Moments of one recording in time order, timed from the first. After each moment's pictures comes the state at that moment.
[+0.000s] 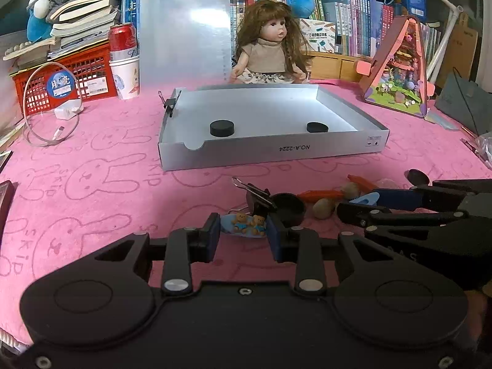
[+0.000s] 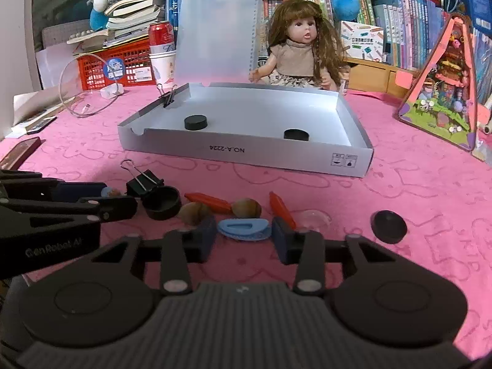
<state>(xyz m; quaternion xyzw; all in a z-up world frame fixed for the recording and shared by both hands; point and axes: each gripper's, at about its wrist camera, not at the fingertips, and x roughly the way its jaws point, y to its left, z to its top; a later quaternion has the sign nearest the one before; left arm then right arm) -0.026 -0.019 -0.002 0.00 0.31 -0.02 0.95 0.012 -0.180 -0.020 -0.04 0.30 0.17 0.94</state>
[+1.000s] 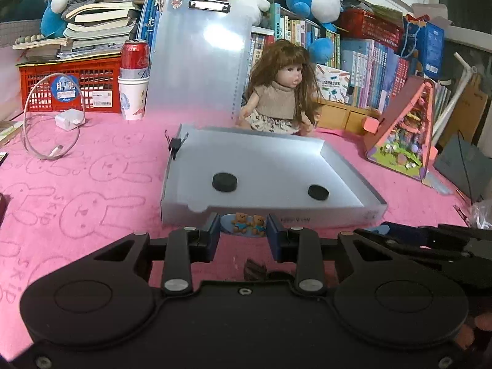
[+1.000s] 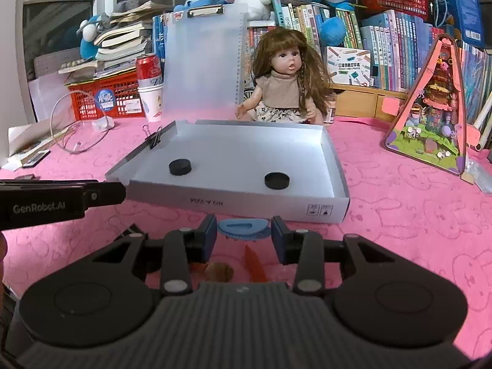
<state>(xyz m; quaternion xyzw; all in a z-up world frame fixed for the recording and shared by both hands) 0.010 0.001 0.041 -0.08 0.27 -0.02 0.96 0.038 -0.196 0.018 -0.02 0.27 0.16 0.95</state>
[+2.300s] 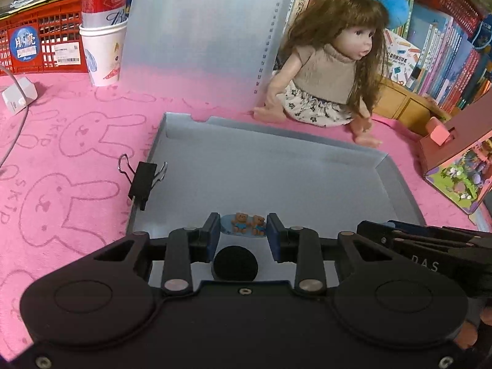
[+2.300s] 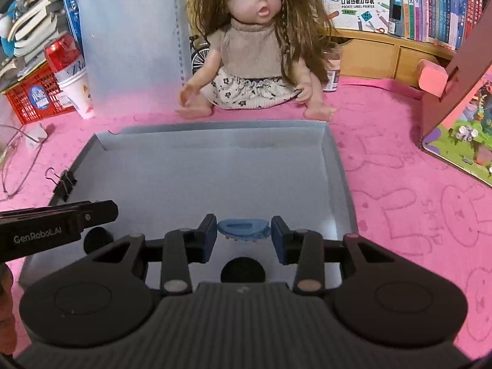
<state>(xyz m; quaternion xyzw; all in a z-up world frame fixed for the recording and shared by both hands) 0.235 0.026 0.017 -0.12 0.41 0.00 0.91 0.248 -0.178 0.004 0.01 0.43 0.13 0.89</state>
